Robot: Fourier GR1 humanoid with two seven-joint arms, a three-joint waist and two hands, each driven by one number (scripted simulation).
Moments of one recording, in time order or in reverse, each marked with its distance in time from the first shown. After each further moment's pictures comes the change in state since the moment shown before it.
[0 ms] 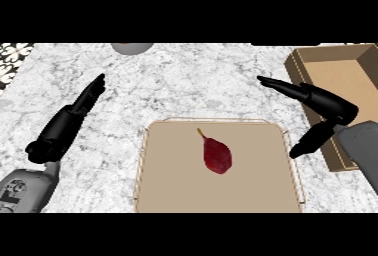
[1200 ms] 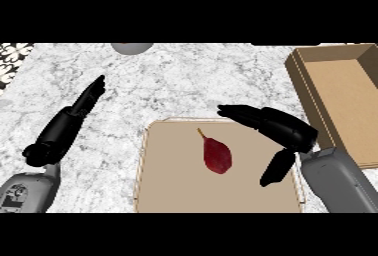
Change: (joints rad) left arm 0.026 -0.095 0.101 -0.041 -0.094 -0.102 0.024; right arm 0.159 0.221 -0.010 -0.358 0.272 0.099 0.414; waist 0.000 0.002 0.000
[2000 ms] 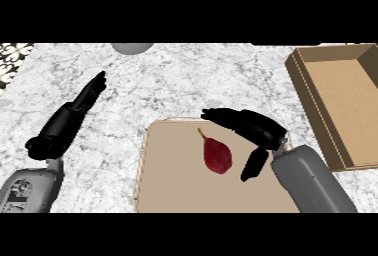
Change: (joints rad) left arm -0.030 -0.062 0.063 0.011 -0.058 -0.053 0.019; right arm -0.036 0.162 -0.012 0.181 0.225 -0.041 -0.071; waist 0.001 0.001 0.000
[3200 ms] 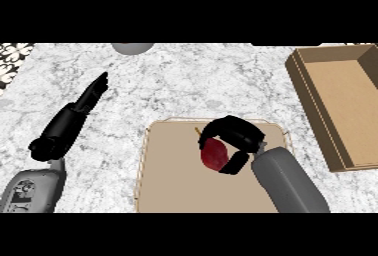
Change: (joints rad) left arm 0.002 -0.051 0.042 -0.009 -0.058 -0.052 -0.002; right arm -0.033 0.128 -0.027 0.254 0.206 -0.188 -0.207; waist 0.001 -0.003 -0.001
